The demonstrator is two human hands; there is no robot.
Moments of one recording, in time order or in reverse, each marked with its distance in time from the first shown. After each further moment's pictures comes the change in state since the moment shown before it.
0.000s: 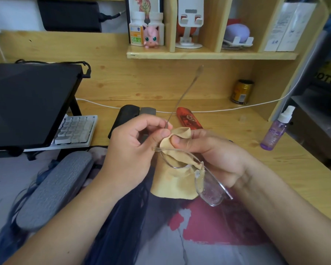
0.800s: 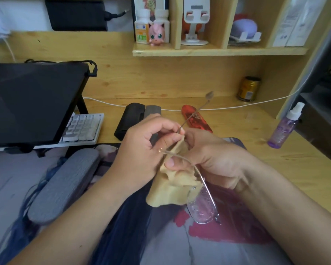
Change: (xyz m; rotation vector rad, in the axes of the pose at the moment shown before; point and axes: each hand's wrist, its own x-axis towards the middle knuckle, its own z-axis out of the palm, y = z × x) left_hand -0.002 -0.001 -0.001 0.153 -0.114 0.115; right_hand 0.006 0.005 0.012 -0.229 -0.067 -0.018
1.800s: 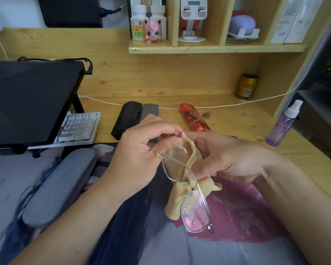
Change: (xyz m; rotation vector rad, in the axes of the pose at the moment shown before) left_hand -0.003 0.000 0.001 -0.023 -0.031 0.068; right_hand -0.018 -0.010 -0.025 -0.197 -0.119 0.113
